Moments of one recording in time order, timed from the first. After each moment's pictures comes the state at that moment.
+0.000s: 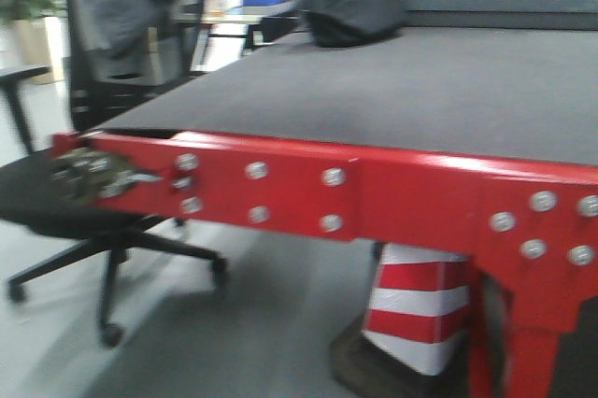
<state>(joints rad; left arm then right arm) -0.61 1.35 -1.42 0.81 0.96 -0.88 0.50 1.34 -1.38 -0.49 0.74 0.73</state>
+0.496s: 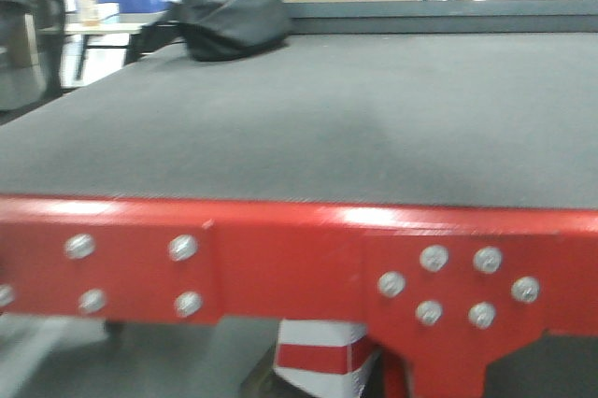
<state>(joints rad) -0.62 1.35 -1.42 0.80 0.95 -0.87 0.50 1.34 -1.38 -0.45 0.82 0.73</state>
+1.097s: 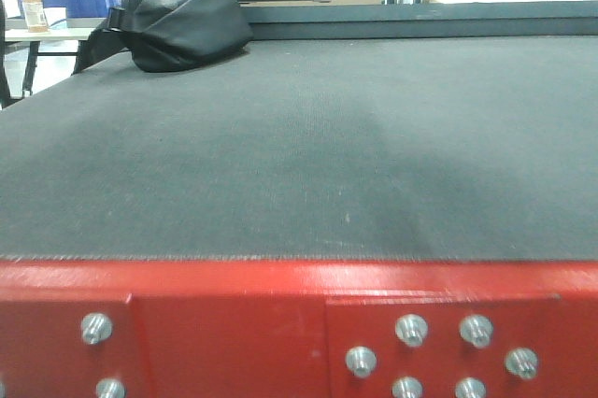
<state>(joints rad) -0.62 1.35 -1.42 0.80 0.95 -0.87 0.50 1.34 -1.38 -0.45 0.81 0.73</state>
